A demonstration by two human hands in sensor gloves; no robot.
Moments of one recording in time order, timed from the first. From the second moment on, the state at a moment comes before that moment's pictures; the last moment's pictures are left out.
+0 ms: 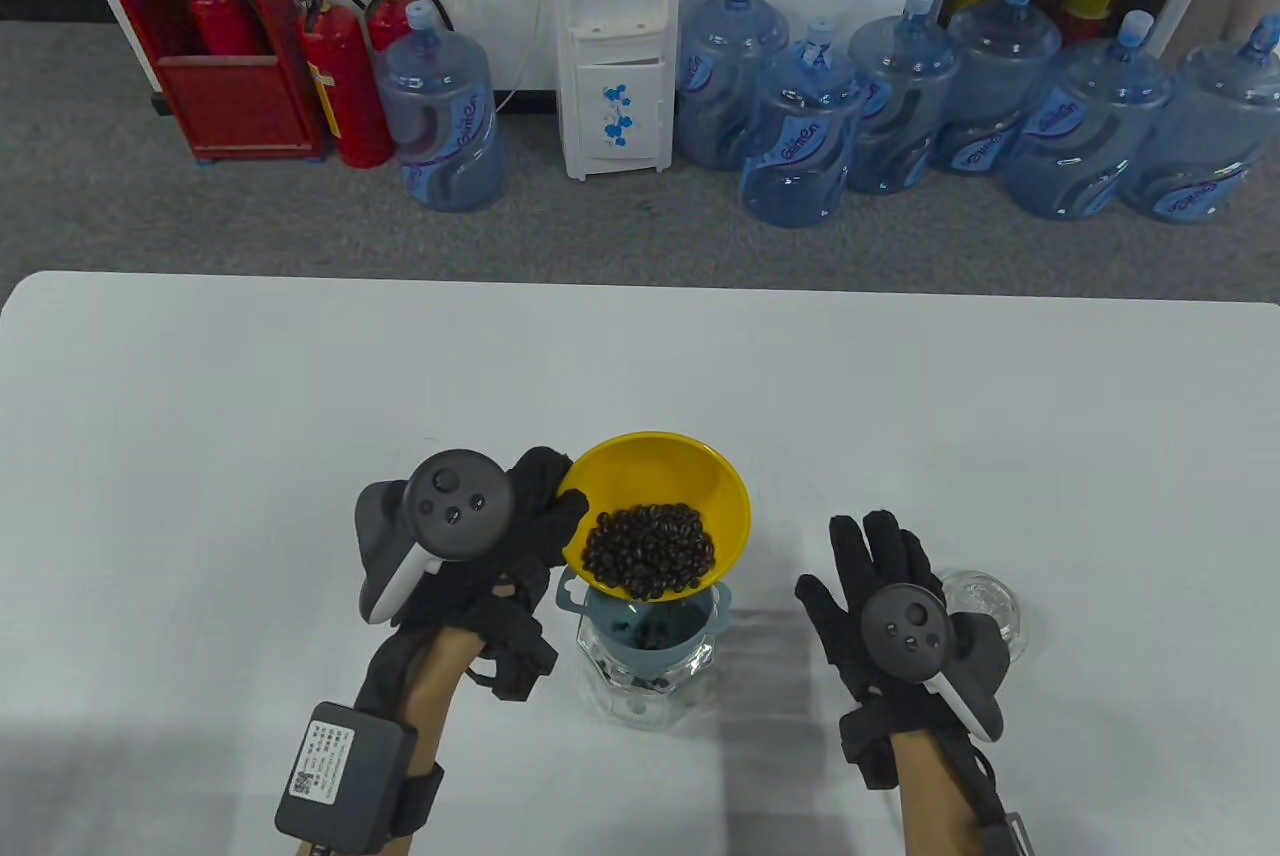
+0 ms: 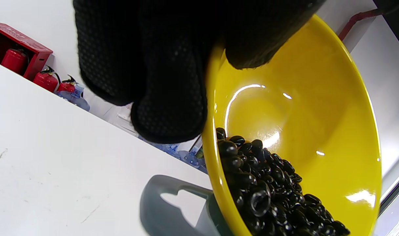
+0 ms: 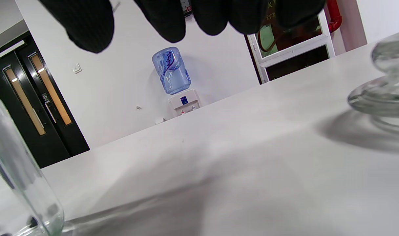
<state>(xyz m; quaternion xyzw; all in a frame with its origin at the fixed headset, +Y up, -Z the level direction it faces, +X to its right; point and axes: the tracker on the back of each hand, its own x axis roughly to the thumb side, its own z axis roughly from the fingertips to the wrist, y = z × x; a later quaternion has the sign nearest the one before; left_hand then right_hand) -0.158 -0.589 -0.303 0.02 -0.10 0.29 0.95 0.196 -0.716 -0.266 0.00 -0.06 0.98 0.20</state>
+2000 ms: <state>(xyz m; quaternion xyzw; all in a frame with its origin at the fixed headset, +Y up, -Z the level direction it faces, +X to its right) -0.145 -0.583 -0.283 0.09 -0.11 0.24 0.96 0.196 -0.715 -0.265 0.00 -0.06 0.98 0.21</state>
